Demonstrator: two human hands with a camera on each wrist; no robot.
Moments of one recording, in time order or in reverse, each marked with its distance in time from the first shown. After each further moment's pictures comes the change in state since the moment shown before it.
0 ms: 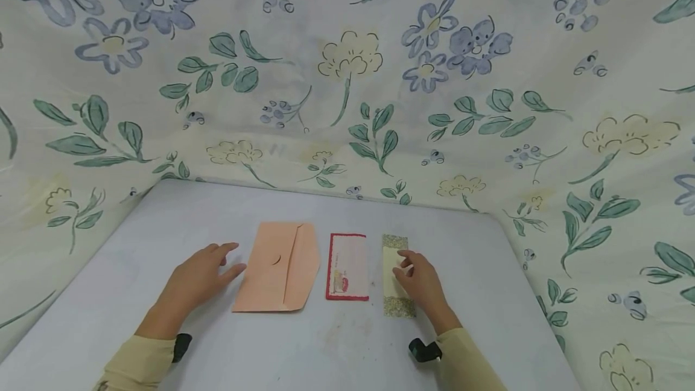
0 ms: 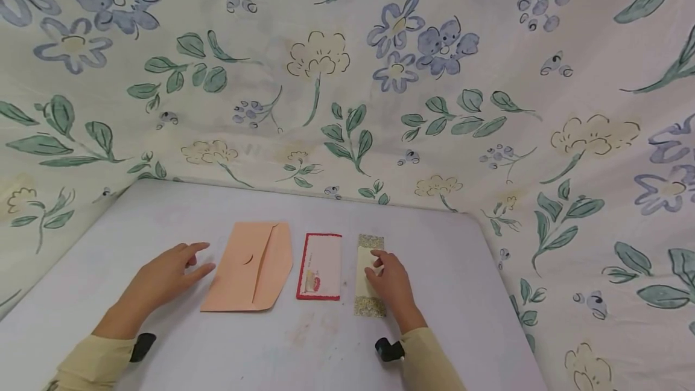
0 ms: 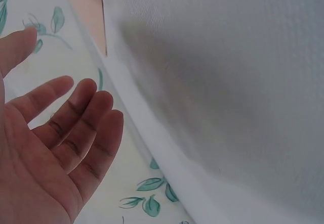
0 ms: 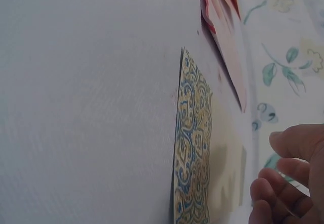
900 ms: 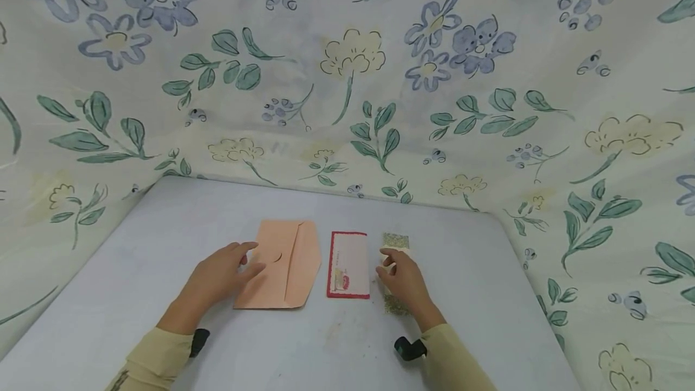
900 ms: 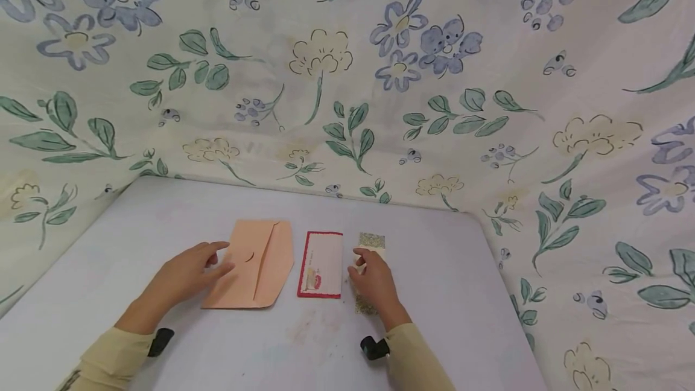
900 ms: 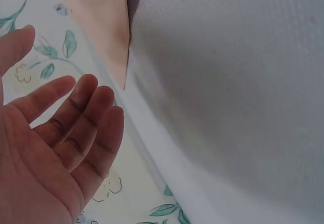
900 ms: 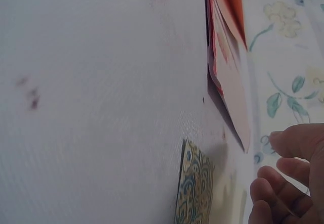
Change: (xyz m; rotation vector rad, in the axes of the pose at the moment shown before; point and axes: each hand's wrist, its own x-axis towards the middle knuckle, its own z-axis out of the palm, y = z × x) left_hand 0.004 0.028 0.008 -0.086 -0.025 0.030; right_hand 0.002 -0.026 0.022 0.002 -0.068 -0.016
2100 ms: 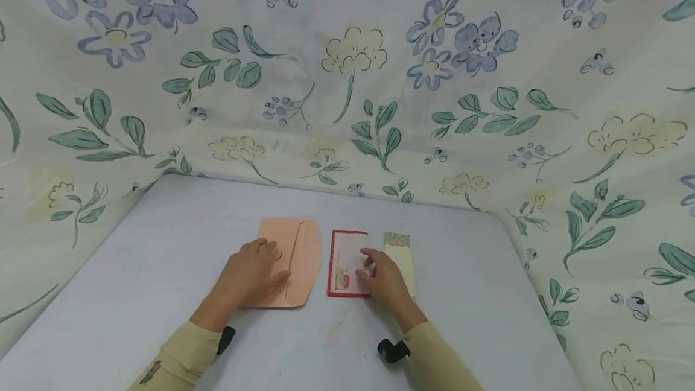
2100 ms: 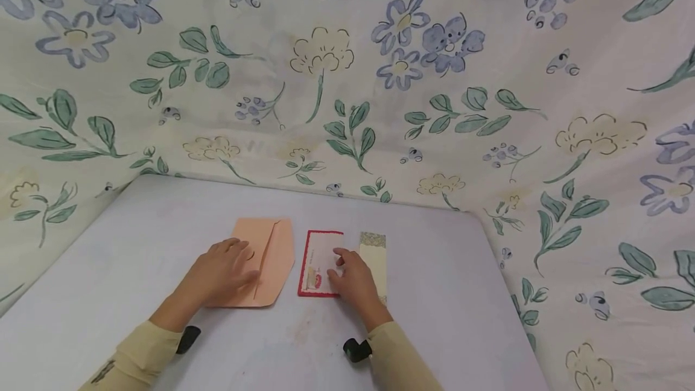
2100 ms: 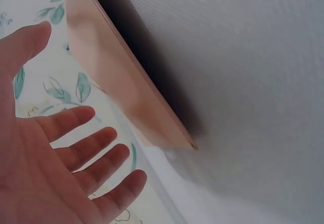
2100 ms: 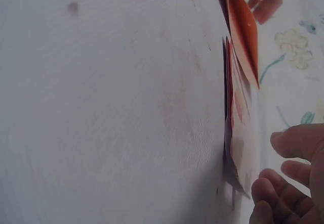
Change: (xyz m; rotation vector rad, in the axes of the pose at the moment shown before) left_hand 0.014 0.033 0.029 0.156 0.071 0.076; right_hand 0.005 -0.030 0.031 -0.025 -0.048 0.021
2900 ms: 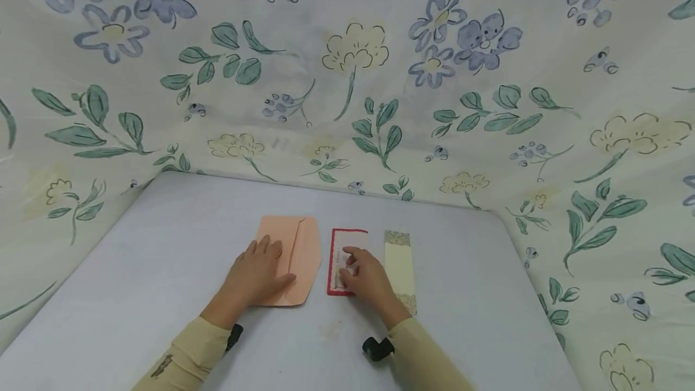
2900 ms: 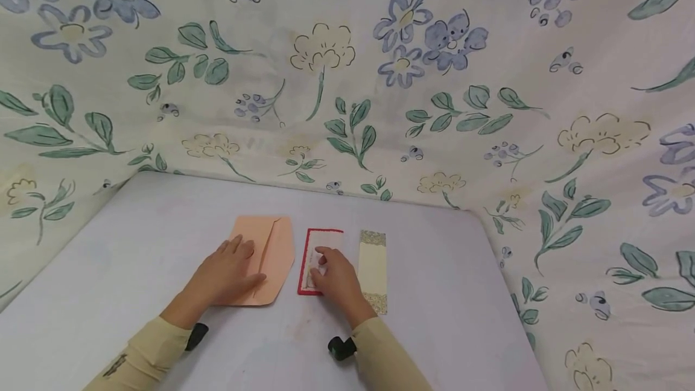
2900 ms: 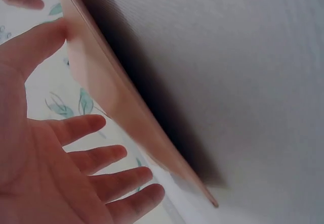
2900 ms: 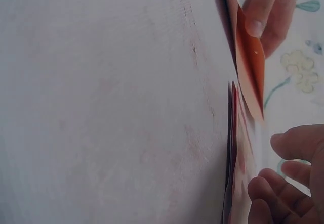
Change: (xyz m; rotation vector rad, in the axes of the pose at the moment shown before) left_hand 0.002 0.012 0.005 -0.045 -0.046 -0.046; right_hand 0.004 -0.022 0.018 0.008 -0.030 -0.101
